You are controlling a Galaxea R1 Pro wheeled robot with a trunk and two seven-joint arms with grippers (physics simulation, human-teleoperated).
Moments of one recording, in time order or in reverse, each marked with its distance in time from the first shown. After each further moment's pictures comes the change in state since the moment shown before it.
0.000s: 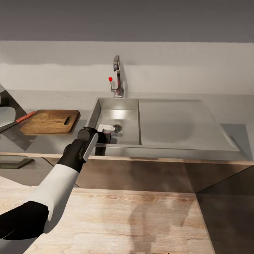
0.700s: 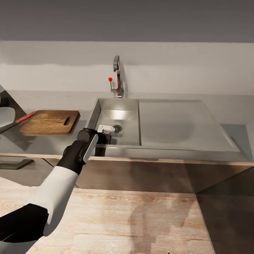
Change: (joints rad) left arm 0.021 0.000 0.001 -0.032 -0.008 0.002 -0.001; right arm 0.000 0.000 0.000 0.000 0.000 0.000 0.000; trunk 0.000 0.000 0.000
